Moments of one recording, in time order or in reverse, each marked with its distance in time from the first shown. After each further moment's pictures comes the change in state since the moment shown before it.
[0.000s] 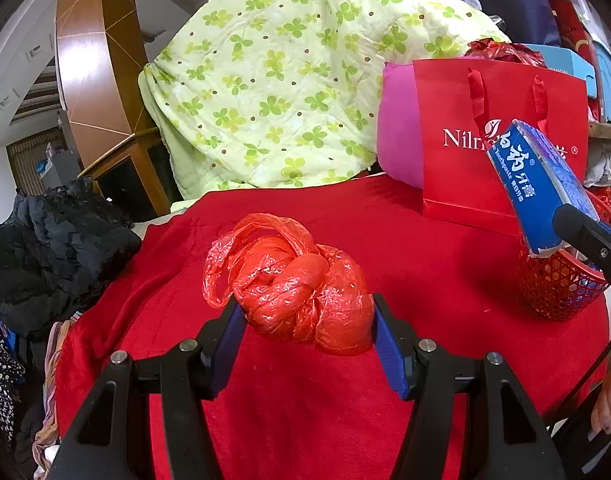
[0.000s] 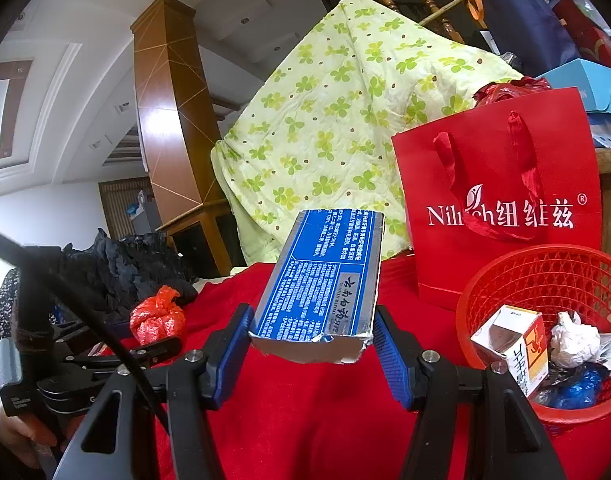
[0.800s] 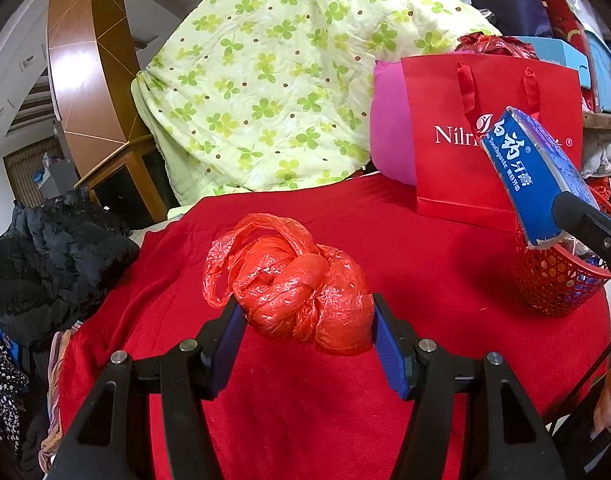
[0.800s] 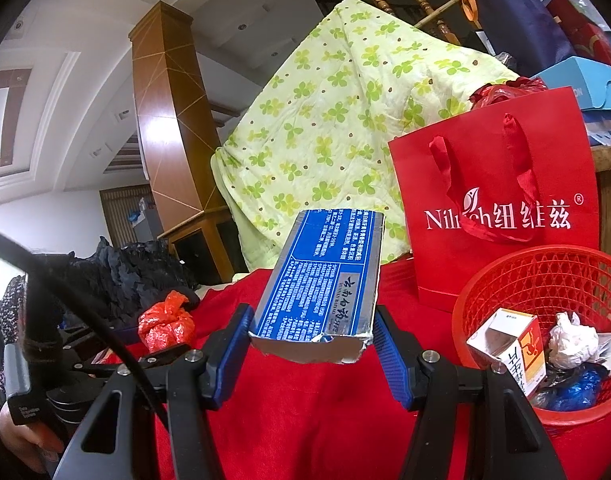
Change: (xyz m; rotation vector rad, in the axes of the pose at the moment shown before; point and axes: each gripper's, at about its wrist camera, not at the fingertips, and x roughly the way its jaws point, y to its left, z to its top) left arm 0.001 -0.006 0.000 0.033 -0.003 -0.008; right arm -0.009 0.002 -0.001 0.015 -0.017 0.006
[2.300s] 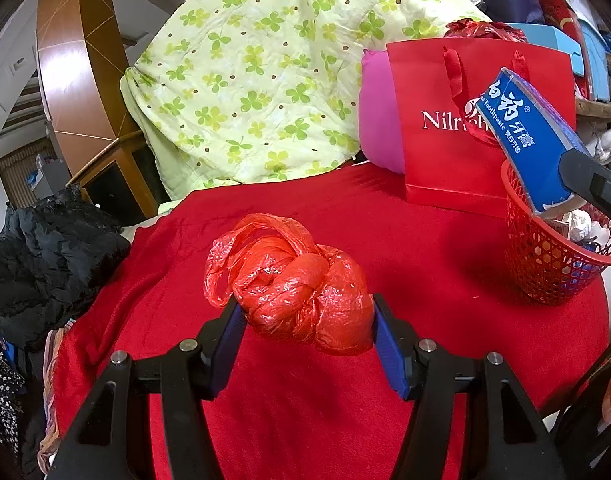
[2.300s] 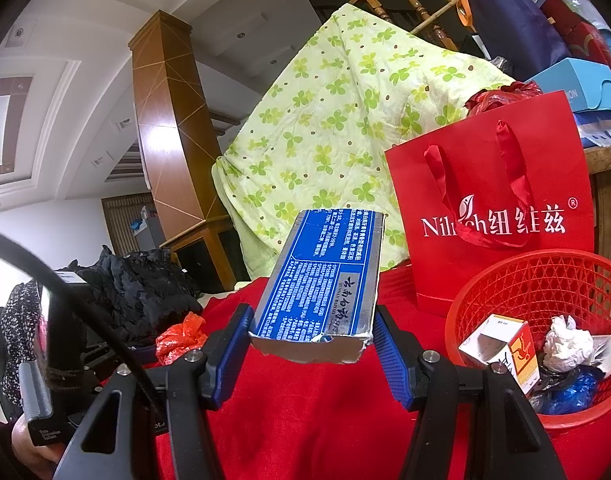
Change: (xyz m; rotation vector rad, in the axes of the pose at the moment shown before) left arm 0.007 -0.015 -0.002 0.021 0.031 -0.019; right arm -0.010 0.003 -0.004 0.013 -0.032 0.003
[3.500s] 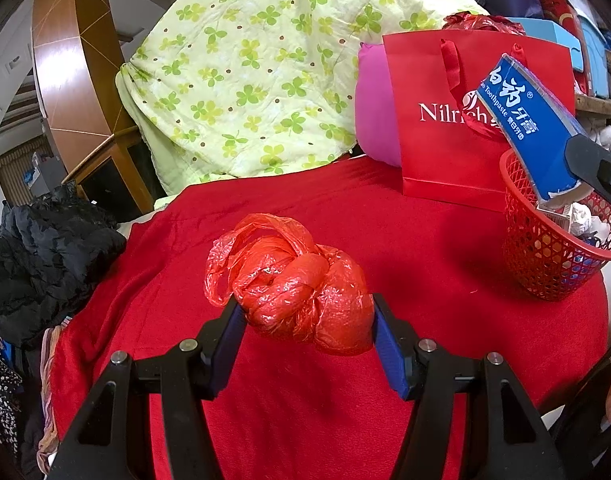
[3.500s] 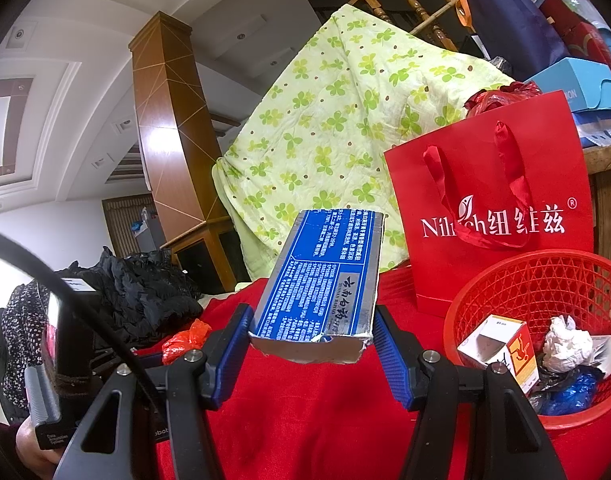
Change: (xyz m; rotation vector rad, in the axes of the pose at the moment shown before) left arm 0.007 -0.002 0.002 -0.006 0.022 -0.014; right arm -0.003 -0.001 0.002 0.001 -0.004 0.005
